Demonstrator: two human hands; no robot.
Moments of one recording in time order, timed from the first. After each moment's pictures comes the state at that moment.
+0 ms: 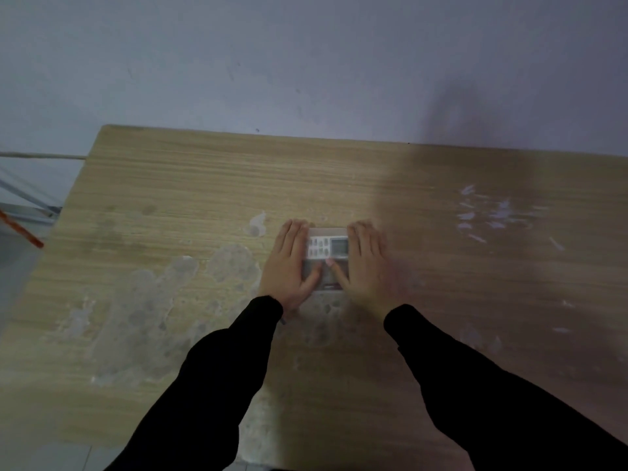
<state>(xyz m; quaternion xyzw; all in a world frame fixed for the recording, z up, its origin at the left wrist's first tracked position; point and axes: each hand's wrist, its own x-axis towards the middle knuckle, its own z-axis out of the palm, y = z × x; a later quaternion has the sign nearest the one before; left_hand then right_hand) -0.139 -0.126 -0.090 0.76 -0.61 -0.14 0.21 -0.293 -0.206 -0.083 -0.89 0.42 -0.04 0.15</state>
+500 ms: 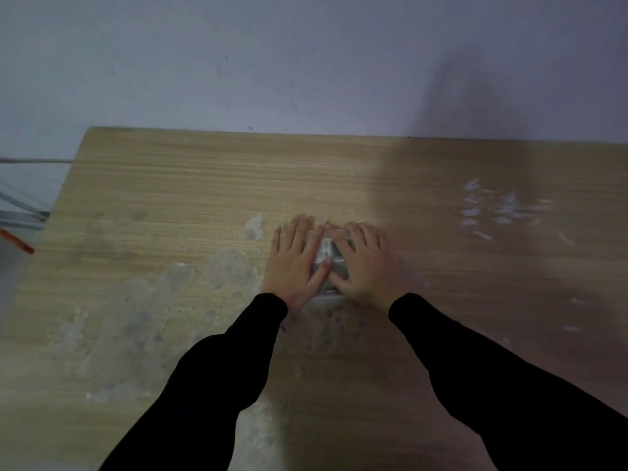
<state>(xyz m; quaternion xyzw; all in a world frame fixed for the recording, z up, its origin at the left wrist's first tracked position) -0.144 -0.144 -0.094 0.75 -0.64 -0.08 0.11 -0.291 -0.221 -0.091 -0.92 0.37 -0.05 0.11</state>
